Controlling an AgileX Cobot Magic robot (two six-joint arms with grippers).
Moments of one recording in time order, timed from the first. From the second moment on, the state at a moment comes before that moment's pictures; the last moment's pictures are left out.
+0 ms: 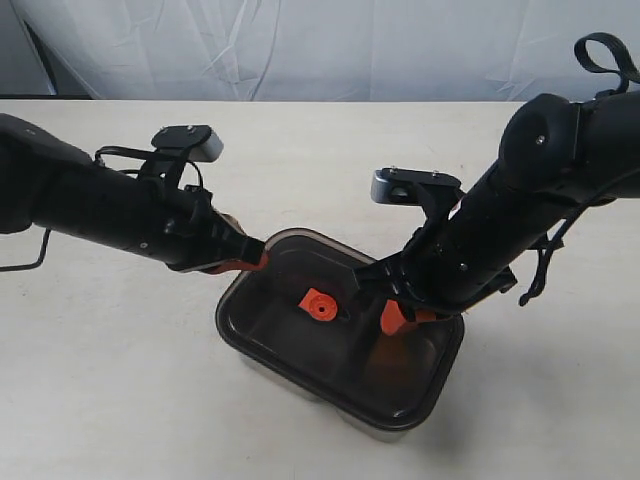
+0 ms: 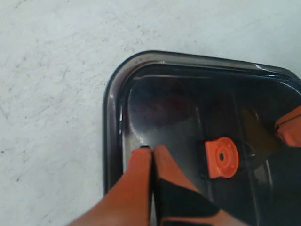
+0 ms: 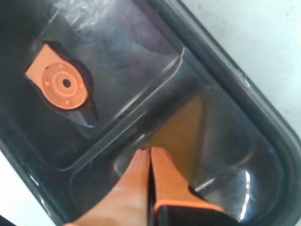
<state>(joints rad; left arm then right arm) -0.41 1.68 -0.82 -1.27 0.55 1.13 0.66 1.69 -0.89 0.54 0.71 -0.20</state>
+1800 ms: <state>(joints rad) -0.45 1.74 -0.97 -1.02 0.44 0.90 0.66 1.47 -0.88 0.48 0.64 -0.23</state>
